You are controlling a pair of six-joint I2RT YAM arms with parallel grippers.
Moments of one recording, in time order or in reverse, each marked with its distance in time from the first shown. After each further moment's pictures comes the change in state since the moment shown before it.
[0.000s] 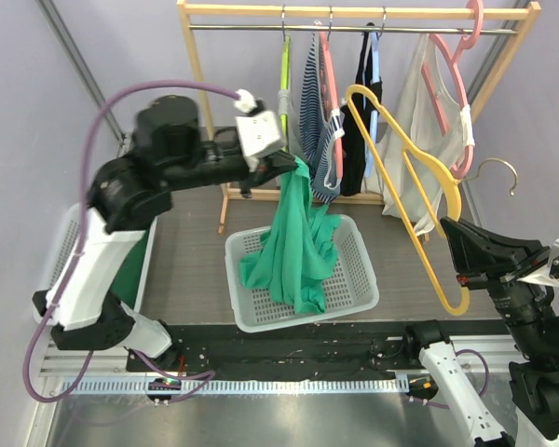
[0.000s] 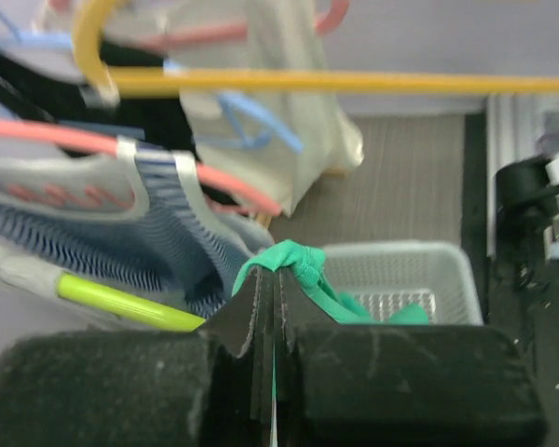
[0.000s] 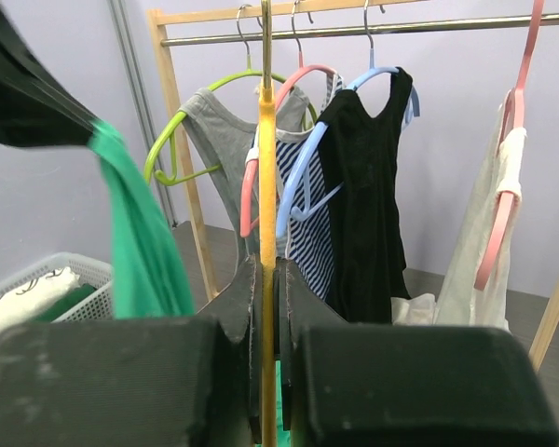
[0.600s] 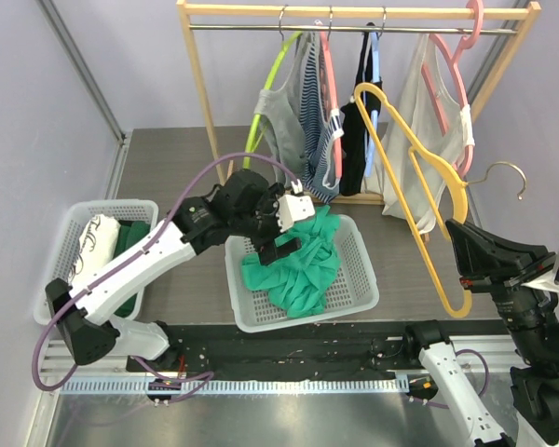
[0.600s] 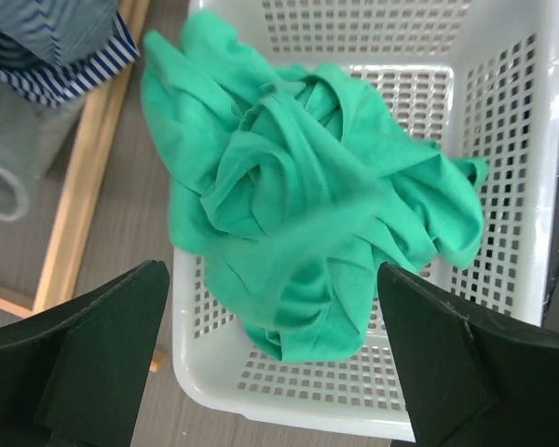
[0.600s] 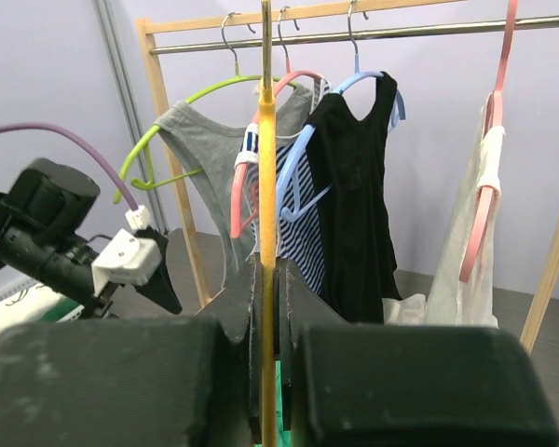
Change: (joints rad) left arm -0.009 -0.120 -0.862 0.150 -0.202 0.072; right arm 0.004 -0.024 -0.005 -0.004 0.039 -0.003
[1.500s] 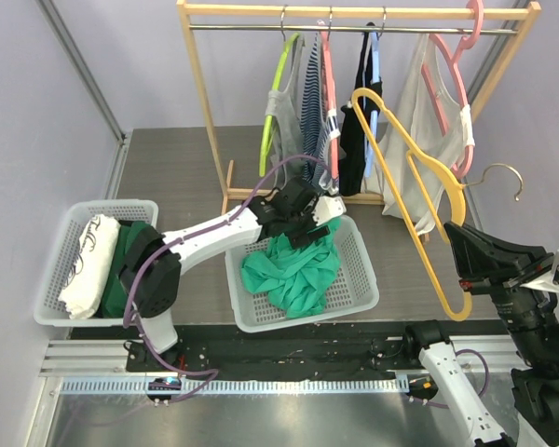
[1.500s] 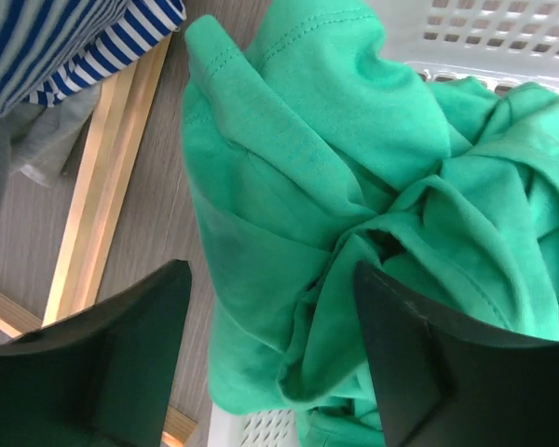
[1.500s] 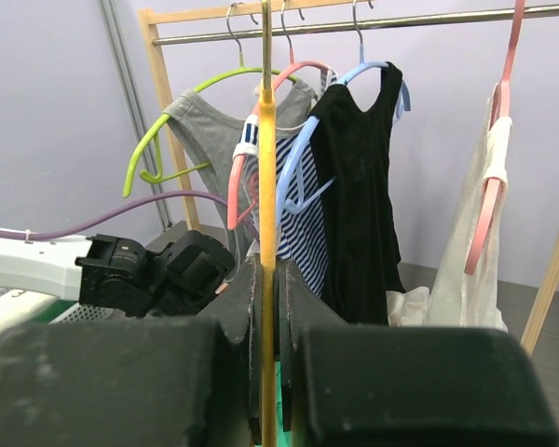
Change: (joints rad) left arm -0.018 0.438 -0.018 0.324 -0.274 0.000; right arm 0.001 0.001 0.007 -0.028 -0.007 0.003
